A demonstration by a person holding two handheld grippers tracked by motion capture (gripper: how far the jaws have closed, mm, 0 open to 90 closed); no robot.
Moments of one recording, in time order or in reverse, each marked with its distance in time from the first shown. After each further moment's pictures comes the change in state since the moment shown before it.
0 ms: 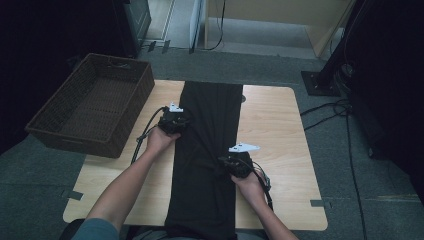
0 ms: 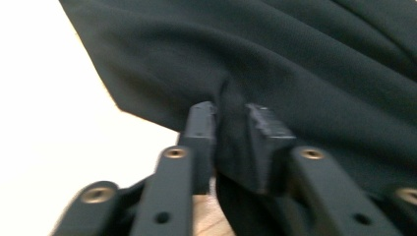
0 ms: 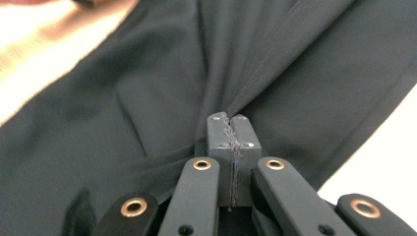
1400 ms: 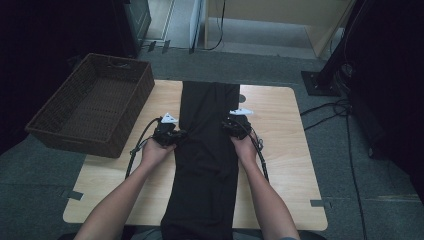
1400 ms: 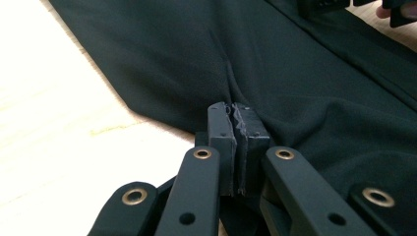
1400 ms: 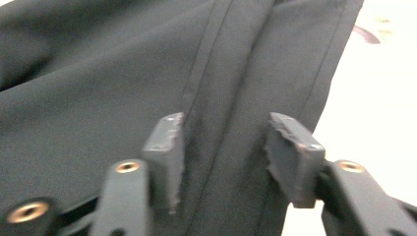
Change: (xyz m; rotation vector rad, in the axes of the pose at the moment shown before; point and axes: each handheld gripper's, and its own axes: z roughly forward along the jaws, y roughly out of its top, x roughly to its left) left arm -0.020 -0.031 -0.035 -0.035 -0.092 -0.026; right arm -0.086 0.081 0.075 -0.075 -0.296 0.041
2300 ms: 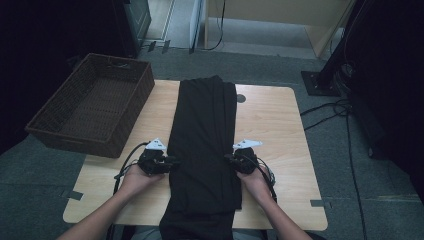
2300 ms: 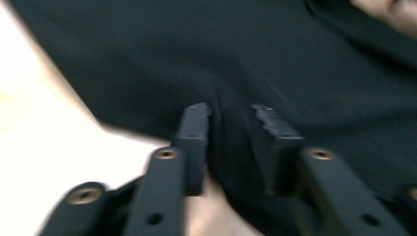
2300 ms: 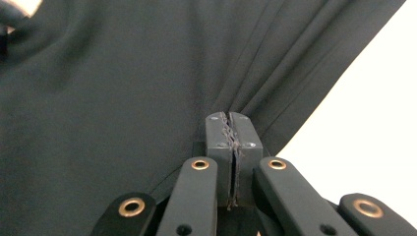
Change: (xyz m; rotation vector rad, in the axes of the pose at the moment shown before) left arm -0.029 -0.052 -0.067 0.055 -0.123 -0.019; right arm 0.035 -0.072 -0.099 0.127 0.260 -0.049
